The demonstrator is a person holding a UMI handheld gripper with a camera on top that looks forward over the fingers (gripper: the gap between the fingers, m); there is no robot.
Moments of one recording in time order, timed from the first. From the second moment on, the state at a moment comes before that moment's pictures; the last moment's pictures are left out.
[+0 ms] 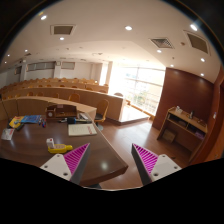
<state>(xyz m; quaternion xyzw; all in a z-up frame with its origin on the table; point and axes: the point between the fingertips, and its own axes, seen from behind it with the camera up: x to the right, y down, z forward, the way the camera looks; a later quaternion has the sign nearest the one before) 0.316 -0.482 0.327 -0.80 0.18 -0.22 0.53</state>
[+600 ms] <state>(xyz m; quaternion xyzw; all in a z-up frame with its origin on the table) 0.213 -0.404 0.082 -0.89 0.13 -0.10 0.43</state>
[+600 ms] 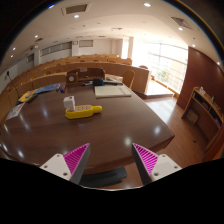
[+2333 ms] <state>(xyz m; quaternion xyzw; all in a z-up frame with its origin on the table) 0.246 -0.096 0.161 -0.79 0.07 0.00 0.61</state>
